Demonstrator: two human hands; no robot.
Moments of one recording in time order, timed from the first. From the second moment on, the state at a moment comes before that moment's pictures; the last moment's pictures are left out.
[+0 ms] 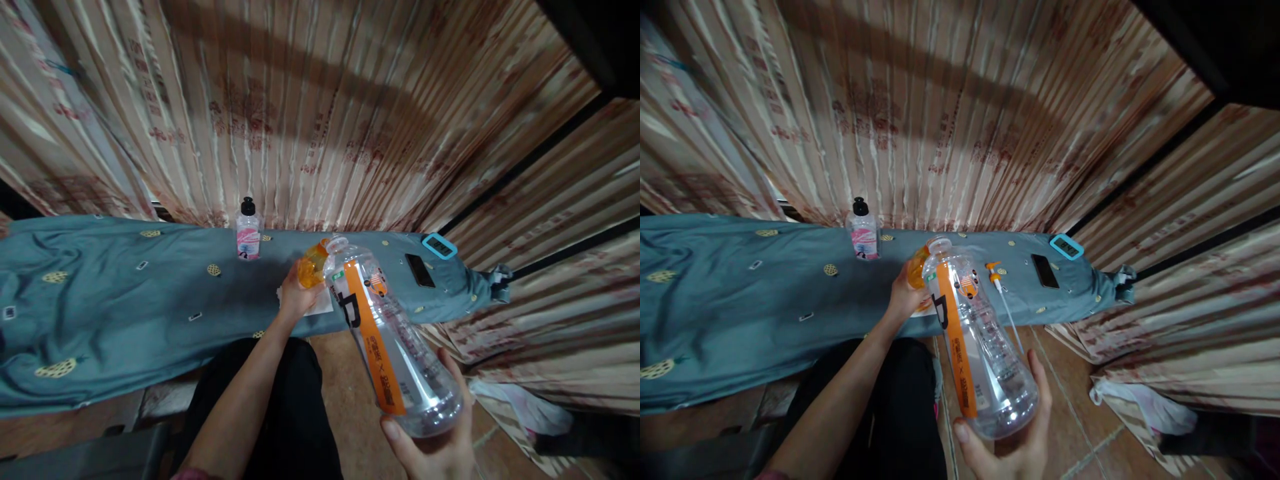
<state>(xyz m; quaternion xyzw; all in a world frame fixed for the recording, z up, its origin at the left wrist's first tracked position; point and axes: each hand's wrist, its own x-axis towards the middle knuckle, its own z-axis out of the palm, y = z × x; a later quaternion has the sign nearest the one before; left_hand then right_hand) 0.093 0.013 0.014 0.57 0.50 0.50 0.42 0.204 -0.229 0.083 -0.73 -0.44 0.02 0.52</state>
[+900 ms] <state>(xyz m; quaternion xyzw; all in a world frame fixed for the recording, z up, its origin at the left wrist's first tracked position) 0.094 0.013 0.015 0.57 0.50 0.51 0.40 0.190 -0.226 0.094 -0.71 -0.41 0.06 0.57</state>
